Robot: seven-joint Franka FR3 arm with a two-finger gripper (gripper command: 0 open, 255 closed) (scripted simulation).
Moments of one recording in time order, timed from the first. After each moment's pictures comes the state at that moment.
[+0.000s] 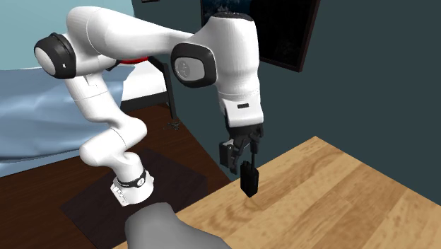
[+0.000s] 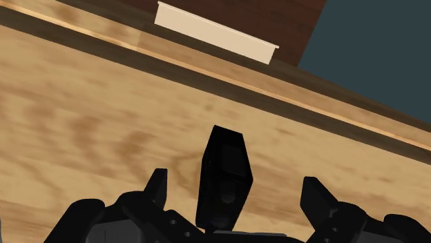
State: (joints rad) arm -0.01 -0.23 0.11 -1.96 0.04 1.88 0.30
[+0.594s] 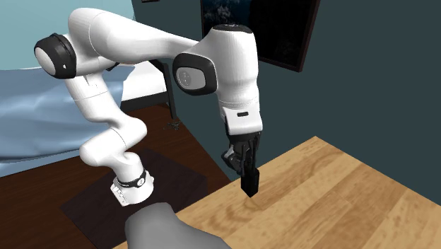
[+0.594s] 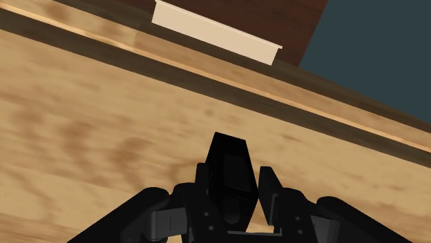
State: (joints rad) arm -0.01 -0.23 0.11 -2.00 0.04 1.93 0.30
